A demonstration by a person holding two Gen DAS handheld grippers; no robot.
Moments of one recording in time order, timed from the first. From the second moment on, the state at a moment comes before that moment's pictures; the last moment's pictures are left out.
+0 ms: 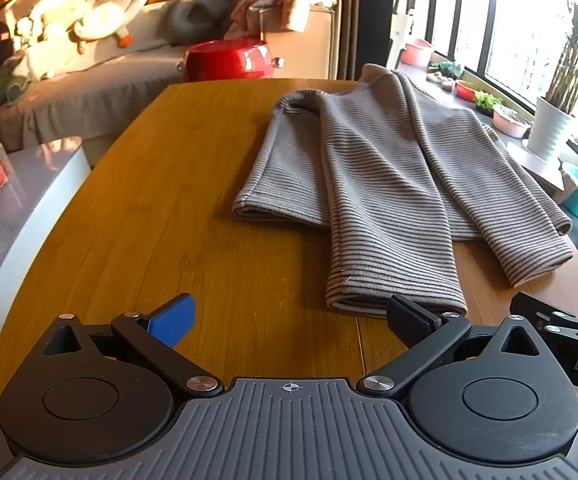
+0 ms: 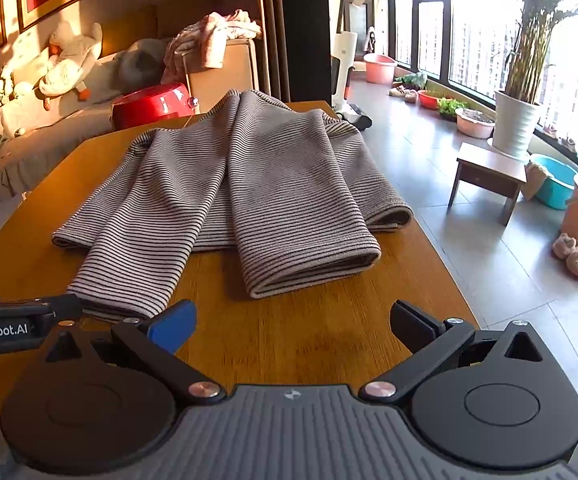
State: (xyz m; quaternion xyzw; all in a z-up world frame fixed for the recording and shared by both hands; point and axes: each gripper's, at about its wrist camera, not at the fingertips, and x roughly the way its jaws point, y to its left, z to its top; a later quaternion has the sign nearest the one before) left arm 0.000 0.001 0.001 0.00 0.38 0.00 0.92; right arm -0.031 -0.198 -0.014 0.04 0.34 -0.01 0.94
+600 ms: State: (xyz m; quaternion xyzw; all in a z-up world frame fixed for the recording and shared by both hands) left arm -0.004 -0.001 -0.001 -0.01 0.40 -0.01 0.92; right arm -0.030 -0.196 -0.014 0.03 0.34 -0.02 0.94
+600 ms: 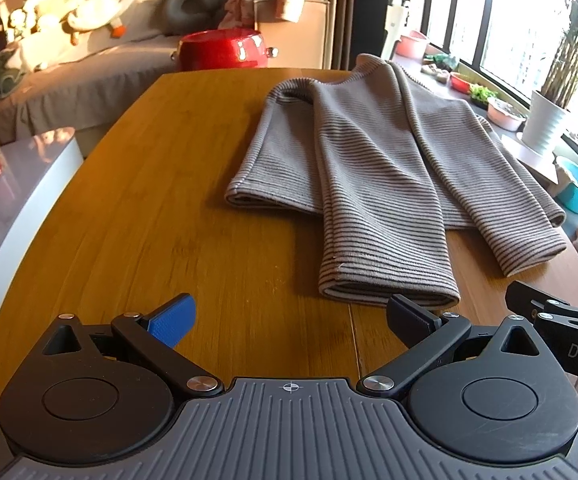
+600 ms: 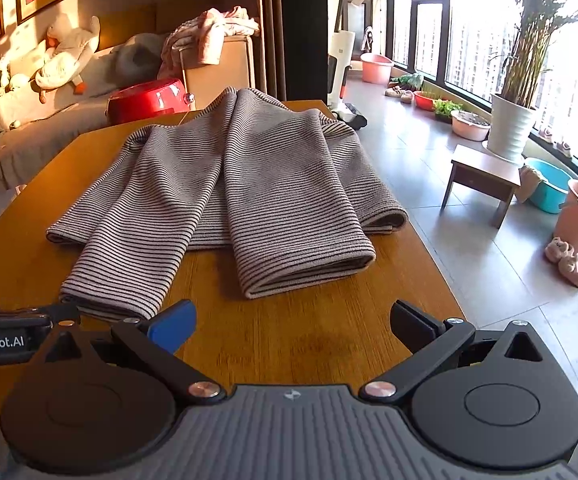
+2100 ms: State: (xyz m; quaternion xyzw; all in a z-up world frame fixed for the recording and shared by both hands) left arm -0.004 -0.001 -0.004 -0.01 0.40 -0.01 0.92; right arm -0.029 -0.195 -0.016 0.02 0.35 -0.02 0.93
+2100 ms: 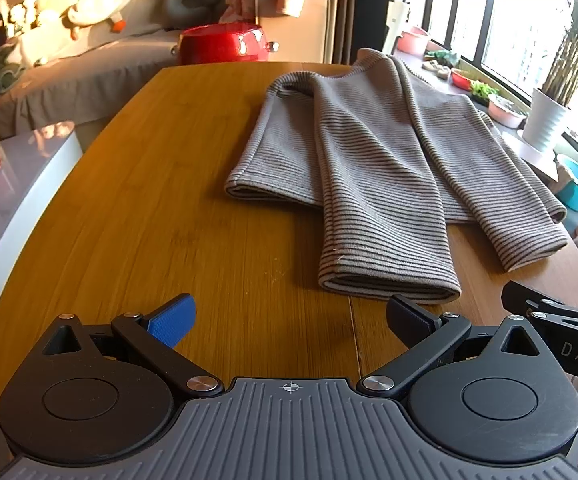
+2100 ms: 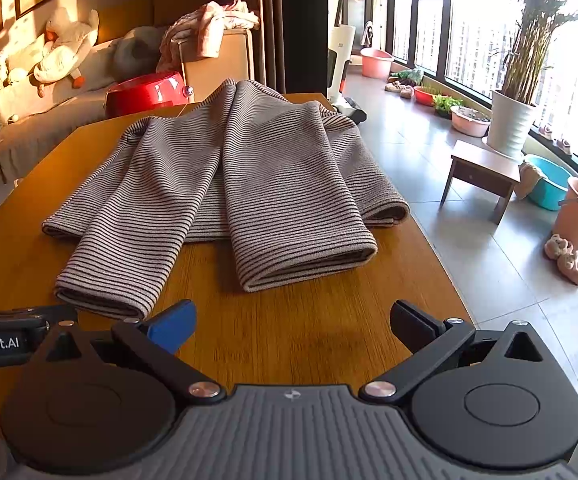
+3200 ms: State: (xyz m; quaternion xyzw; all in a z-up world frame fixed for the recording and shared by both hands) left arm -0.005 0.001 -0.005 -0.01 0.40 -0.01 0.91; right arm -0.026 -0.196 -0.021 0.02 0.36 -0.02 0.93
